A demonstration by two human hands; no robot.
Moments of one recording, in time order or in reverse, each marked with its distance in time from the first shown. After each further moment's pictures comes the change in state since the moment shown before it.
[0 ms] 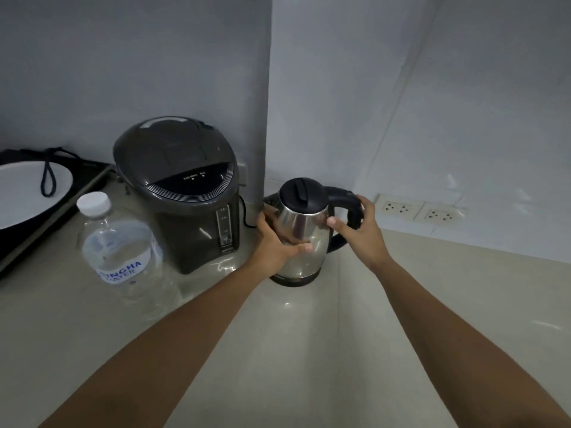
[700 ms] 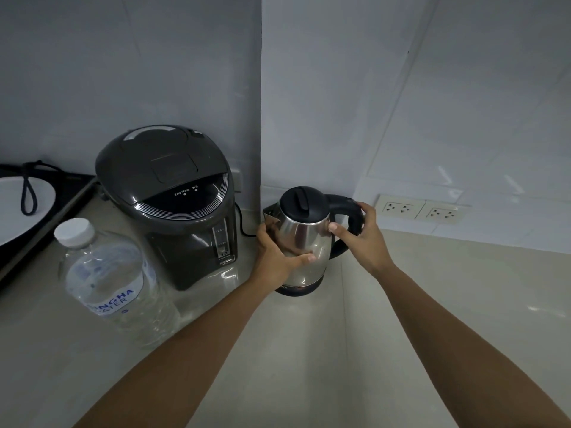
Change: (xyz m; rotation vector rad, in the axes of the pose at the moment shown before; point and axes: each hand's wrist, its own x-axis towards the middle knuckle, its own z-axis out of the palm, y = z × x) left_hand 0.019 -0.018 0.004 0.074 0.004 -0.006; right_hand 0.016 0.018 0.007 -0.001 0.050 0.052
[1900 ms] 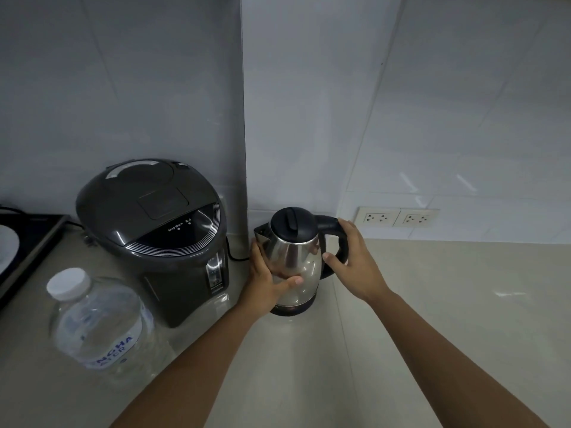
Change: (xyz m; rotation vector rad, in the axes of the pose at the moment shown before) left_hand 0.016 -0.023 -0.018 0.118 -0.201 0.071; right_hand -0.024 0.002 0.006 -0.376 0.044 -0.101
